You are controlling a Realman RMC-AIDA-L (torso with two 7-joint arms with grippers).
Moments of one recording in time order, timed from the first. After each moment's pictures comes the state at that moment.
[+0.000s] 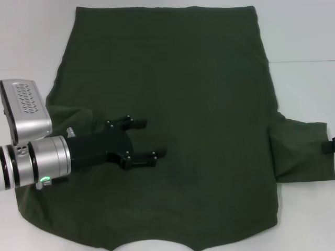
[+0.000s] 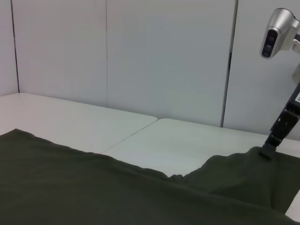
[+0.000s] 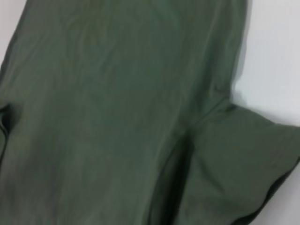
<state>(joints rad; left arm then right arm) -0.60 -2.14 0.73 0.52 1.91 1.34 -1.09 0.64 1.81 -0.58 -0.63 -2.48 -1.51 2.38</state>
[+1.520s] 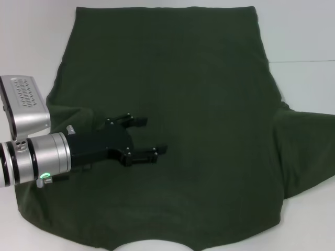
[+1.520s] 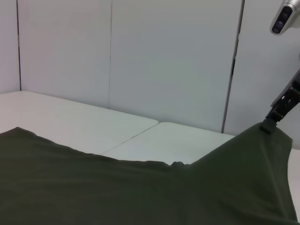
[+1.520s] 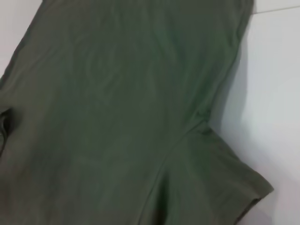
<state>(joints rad) -0.60 -2.14 0.73 0.52 1.91 1.34 -1.14 0.64 1.80 -0.53 -0.85 -2.52 -1.65 2.36</state>
